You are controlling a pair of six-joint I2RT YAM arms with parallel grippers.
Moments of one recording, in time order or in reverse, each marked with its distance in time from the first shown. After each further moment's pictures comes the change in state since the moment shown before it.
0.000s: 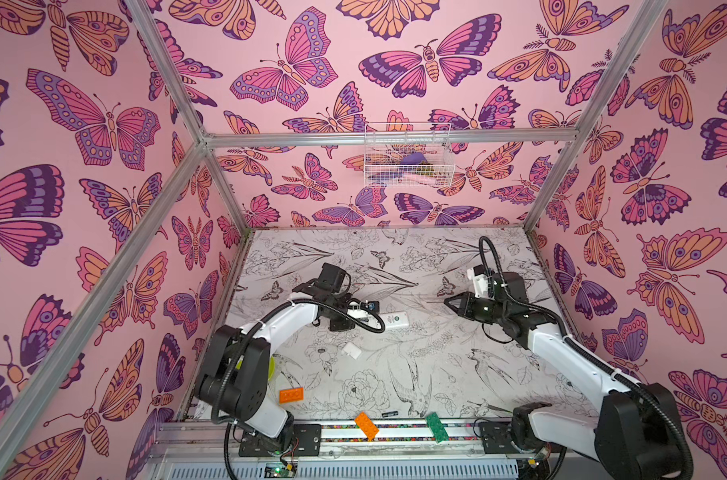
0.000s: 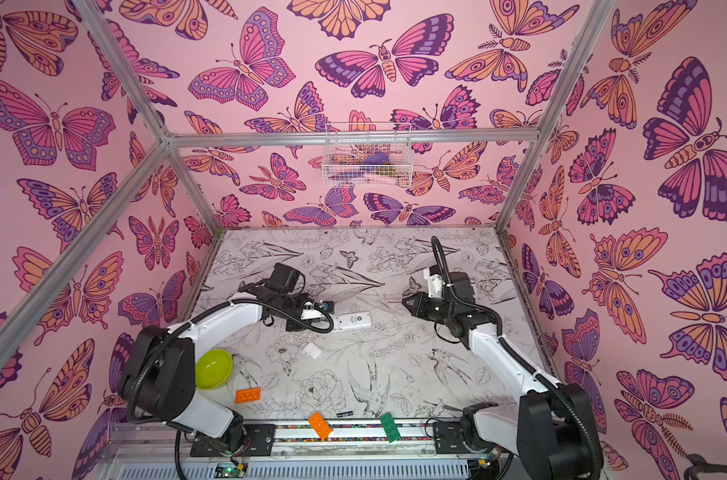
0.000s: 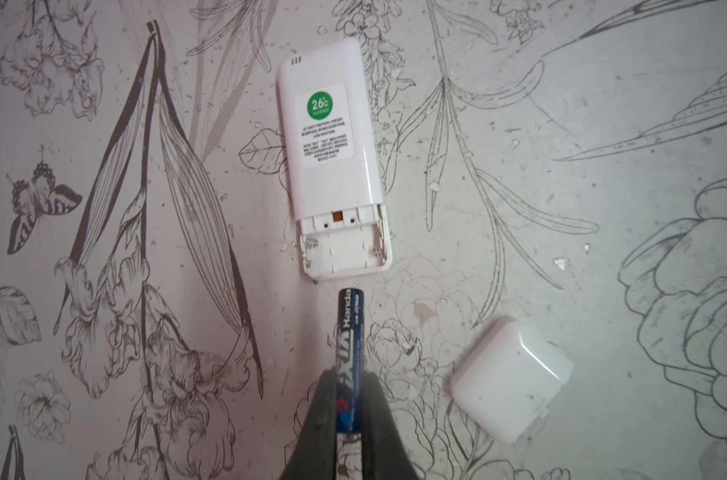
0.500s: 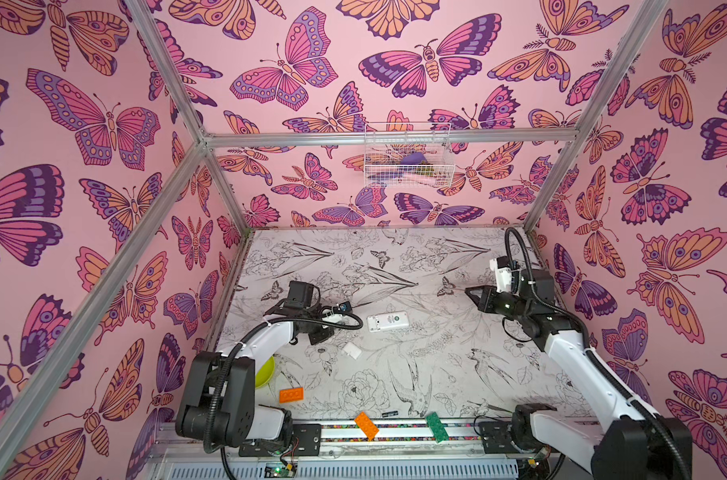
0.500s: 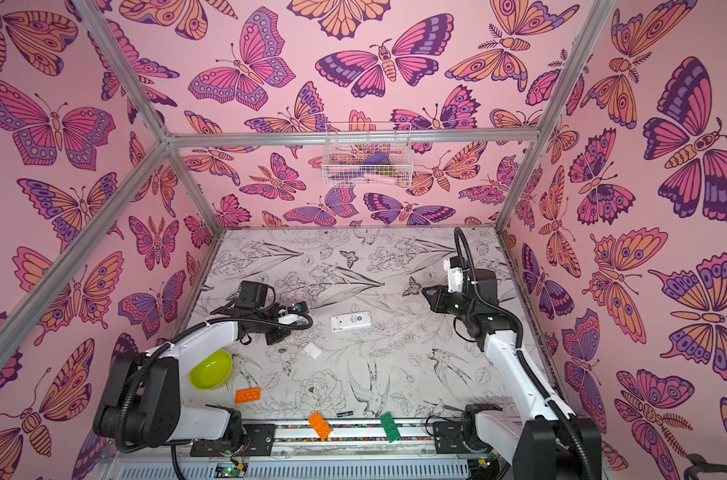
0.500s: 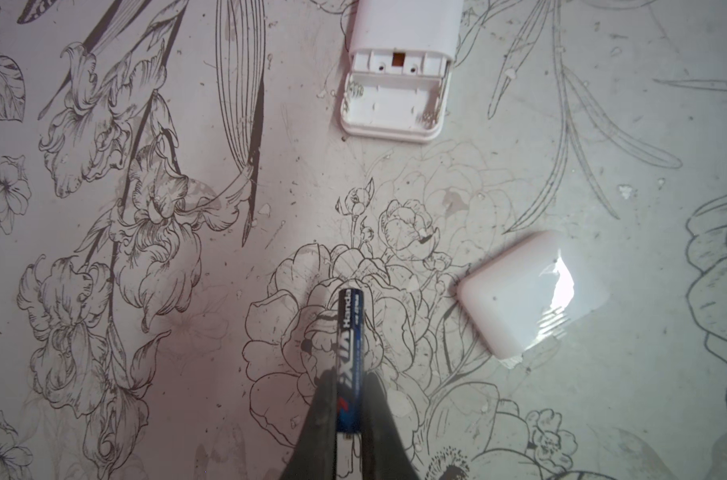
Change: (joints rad) left arm 0.198 -0.117 -0.265 0.179 0.032 -0.125; right arm -0.140 -0.147 -0.029 -0.029 0.001 -0.201
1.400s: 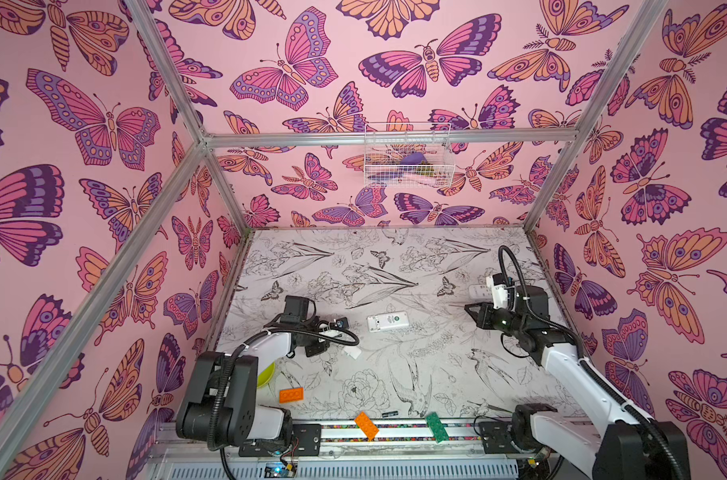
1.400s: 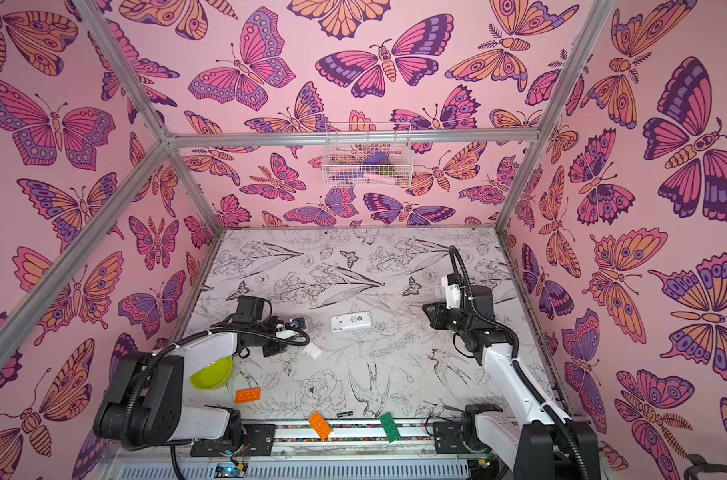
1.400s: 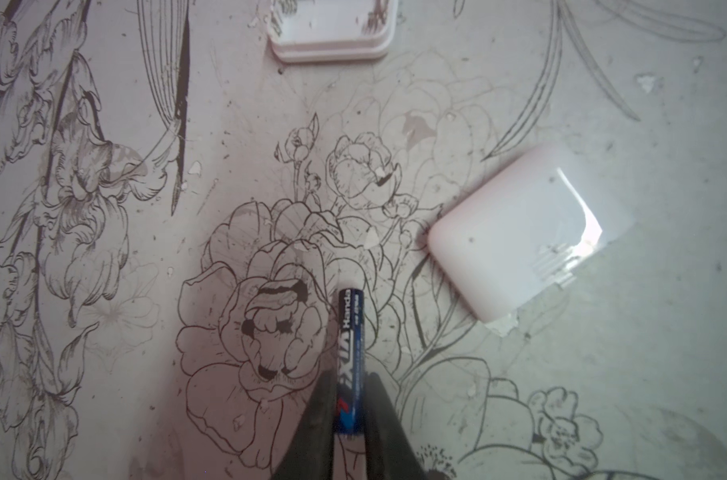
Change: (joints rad) left arm 0.037 0.001 -0.161 0.144 0.018 0.128; right arm 0.000 -0.013 -0.133 0.042 0.026 -0.046
